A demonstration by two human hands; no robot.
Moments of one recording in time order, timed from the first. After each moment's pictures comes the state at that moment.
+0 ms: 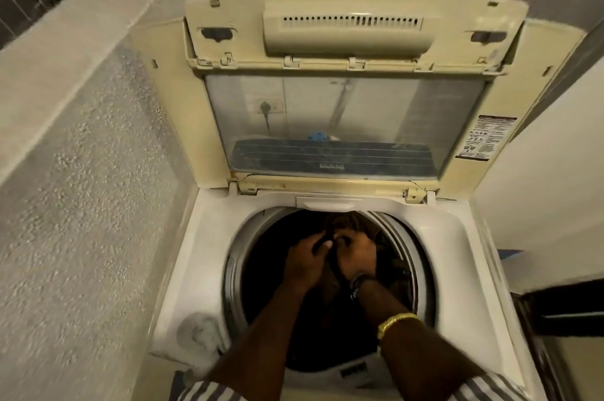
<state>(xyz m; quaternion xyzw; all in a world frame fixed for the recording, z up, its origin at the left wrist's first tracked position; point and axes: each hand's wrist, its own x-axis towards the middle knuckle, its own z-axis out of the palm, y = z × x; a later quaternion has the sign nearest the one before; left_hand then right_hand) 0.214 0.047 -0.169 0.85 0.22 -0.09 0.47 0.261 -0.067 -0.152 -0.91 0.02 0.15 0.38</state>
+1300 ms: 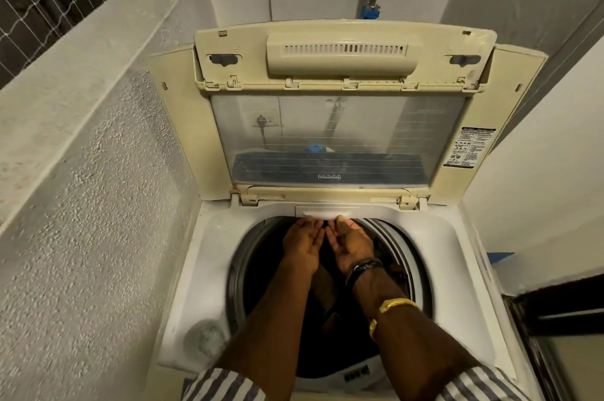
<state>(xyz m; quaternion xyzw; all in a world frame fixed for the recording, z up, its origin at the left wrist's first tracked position) 0.255 0.047 -0.109 0.25 0.44 0.04 0.86 0.288 -0.038 -0.124 -0.38 0.33 0.20 0.84</state>
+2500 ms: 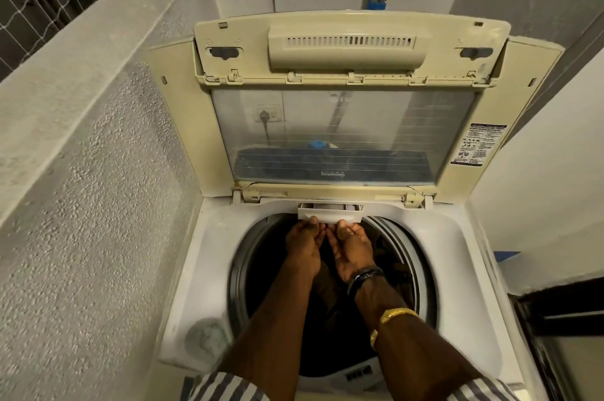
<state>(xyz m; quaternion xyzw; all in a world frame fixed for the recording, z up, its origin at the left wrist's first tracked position) 0.256 0.046 -0.127 0.32 0.44 0.05 0.84 0.274 -0.039 -0.137 -0.39 0.26 0.20 0.86</state>
